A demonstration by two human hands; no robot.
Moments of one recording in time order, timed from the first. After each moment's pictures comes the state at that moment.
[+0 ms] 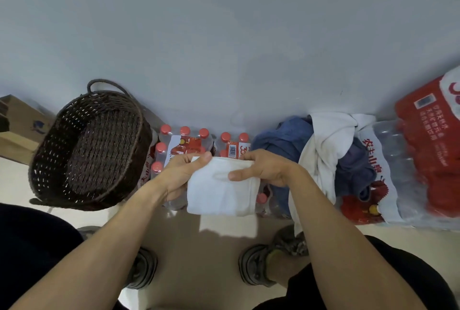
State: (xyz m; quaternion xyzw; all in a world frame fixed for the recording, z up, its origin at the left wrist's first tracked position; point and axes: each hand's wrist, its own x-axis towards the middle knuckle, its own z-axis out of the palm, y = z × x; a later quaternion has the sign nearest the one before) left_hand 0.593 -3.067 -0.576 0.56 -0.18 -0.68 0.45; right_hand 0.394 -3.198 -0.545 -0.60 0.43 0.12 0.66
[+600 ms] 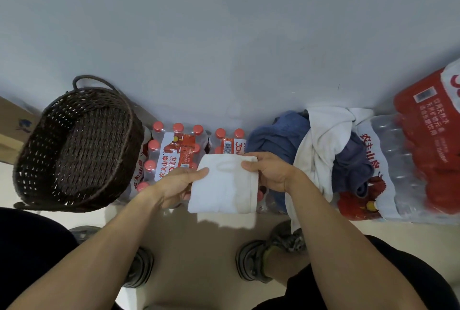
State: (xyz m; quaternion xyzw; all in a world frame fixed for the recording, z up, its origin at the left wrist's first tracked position) left_hand 0.588 -3.064 -0.622 0.58 -0.10 -0.73 0.35; right_hand 0.367 -3.203 -0.597 -0.40 0.48 -0.02 0.78
